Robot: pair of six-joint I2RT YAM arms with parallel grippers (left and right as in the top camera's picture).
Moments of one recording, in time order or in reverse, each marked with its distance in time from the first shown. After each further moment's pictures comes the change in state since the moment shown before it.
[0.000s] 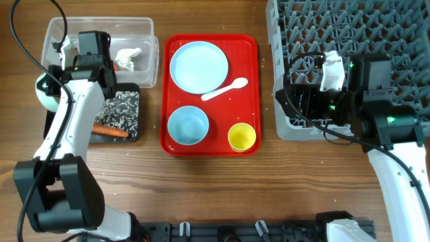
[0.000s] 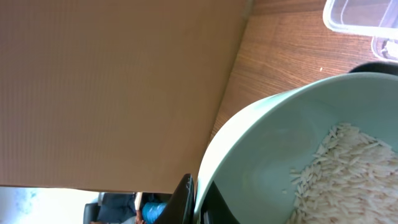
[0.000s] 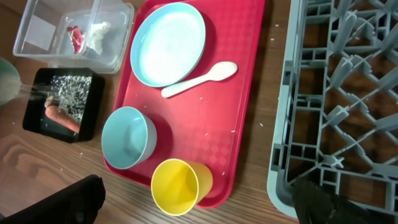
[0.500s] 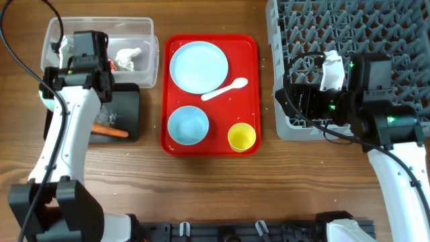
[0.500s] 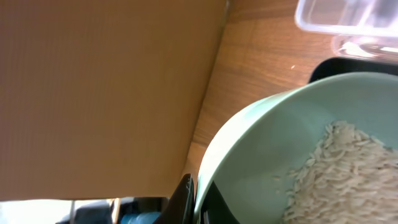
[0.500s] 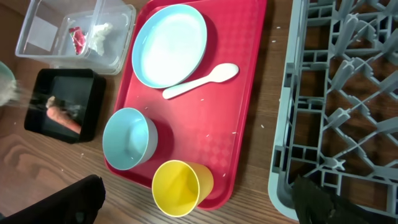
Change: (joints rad) left arm -0.011 -0.097 0.016 -0.118 0.119 -0.024; right arm 0.000 0.000 0.000 0.008 -0.003 0.000
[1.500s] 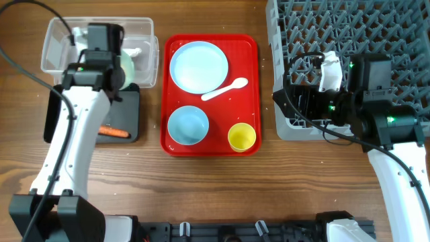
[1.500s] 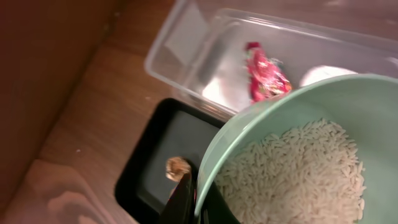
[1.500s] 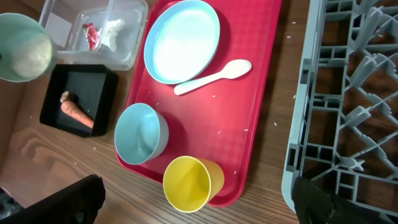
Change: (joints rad) left arm -0.097 -0.037 0.077 -0.027 0.441 -0.399; right arm 0.000 0.000 0.000 -0.007 -0.050 0.000
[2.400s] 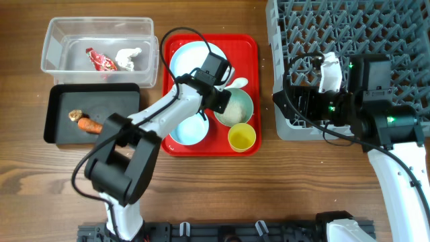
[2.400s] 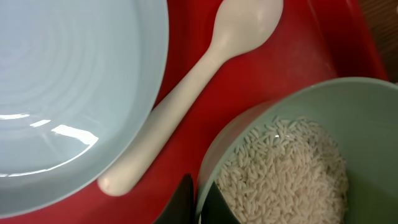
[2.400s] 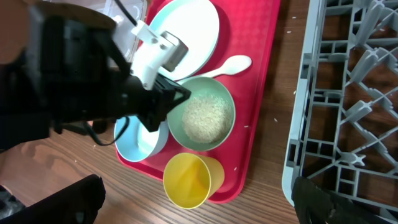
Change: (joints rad) left arm -0.500 0.400 -0.045 0.297 0.702 0.152; right arm 0.000 0.000 0.000 -0.014 0.000 0.000
